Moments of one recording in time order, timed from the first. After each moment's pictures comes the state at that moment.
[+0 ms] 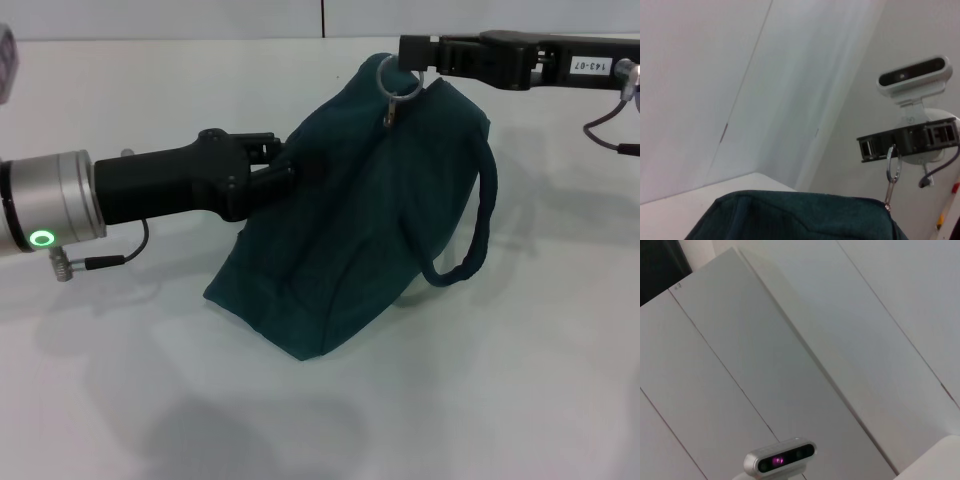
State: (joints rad) left arm -0.54 -2.07 0.82 0.60 1.71 1.65 -1.47; right arm 0.77 2.00 -0.88 -0.63 -1.60 -1.67 1.89
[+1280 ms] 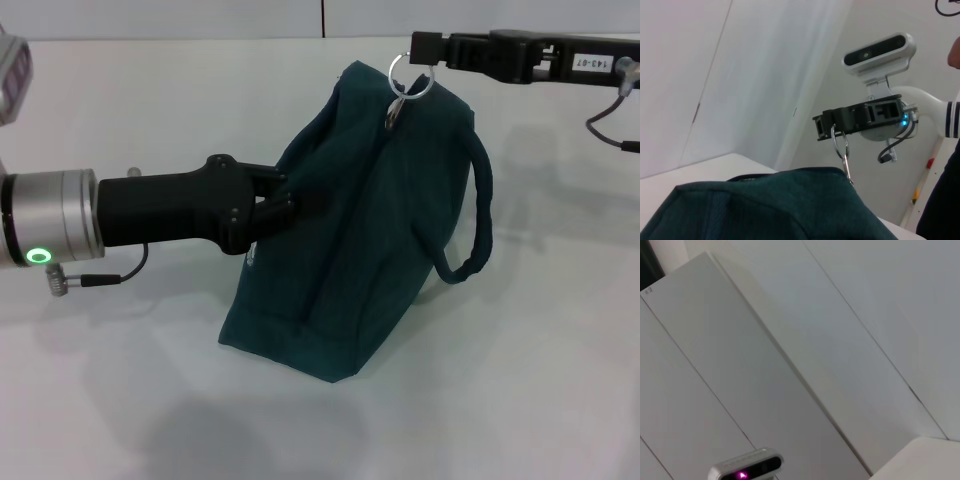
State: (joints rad) left arm -0.54 -2.05 0.86 0.60 1.74 1.69 -1.46; right arm 0.75 1.99 -0.89 -0.62 -1.60 -1.61 1.88
